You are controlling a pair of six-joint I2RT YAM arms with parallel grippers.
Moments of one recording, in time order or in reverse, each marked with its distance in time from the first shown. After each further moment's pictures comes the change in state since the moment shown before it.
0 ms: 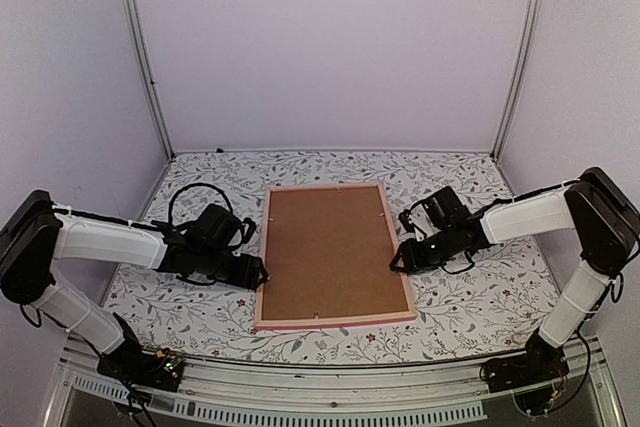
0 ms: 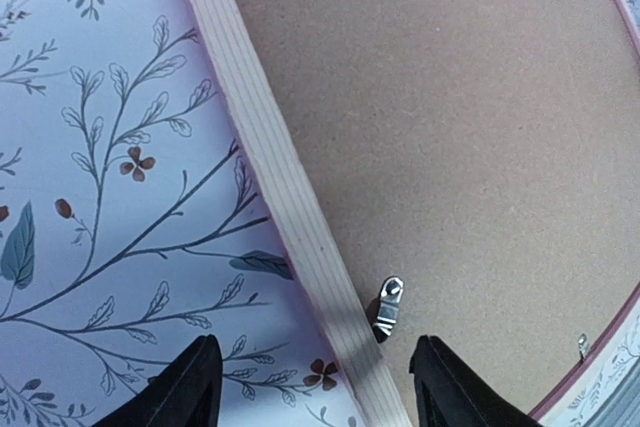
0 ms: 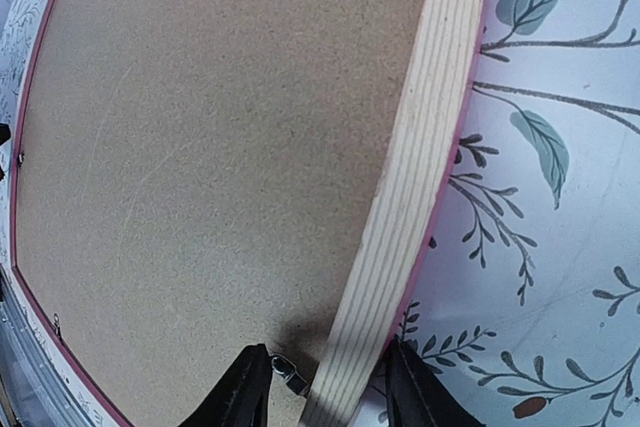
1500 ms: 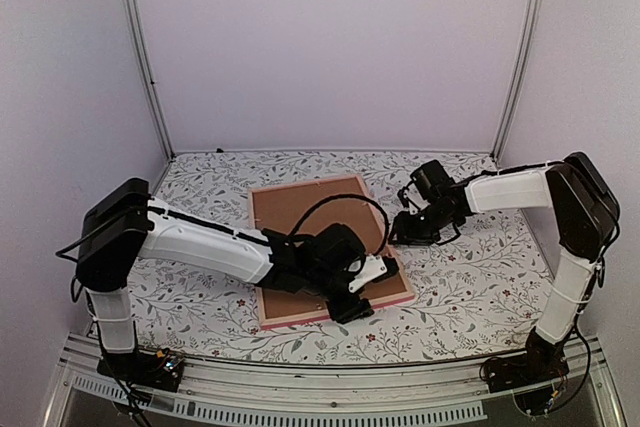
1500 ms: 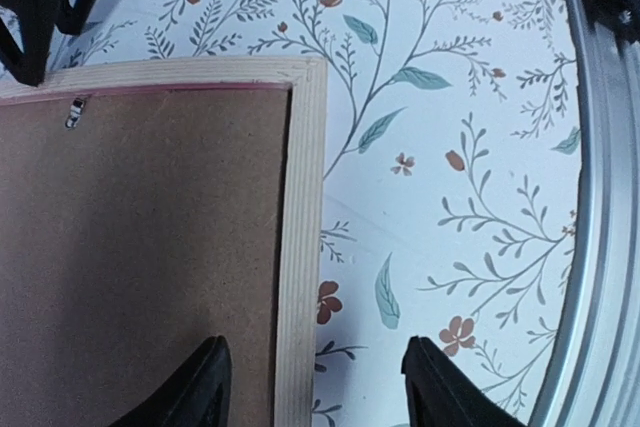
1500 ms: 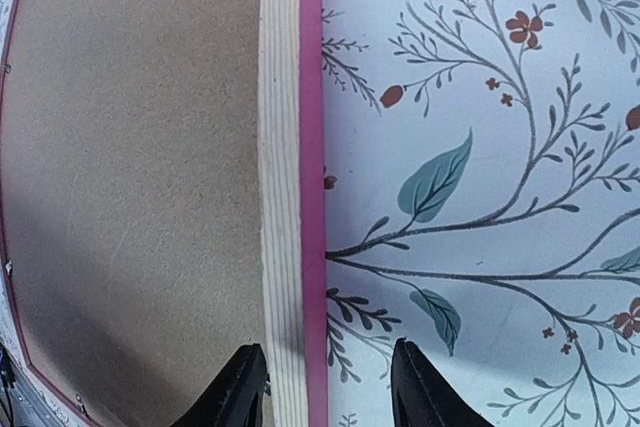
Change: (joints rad) left arm -0.453 0.487 0.588 0.010 0.087 0.542; right arm -0.050 0.169 0.308 -0.195 0.095 0.044
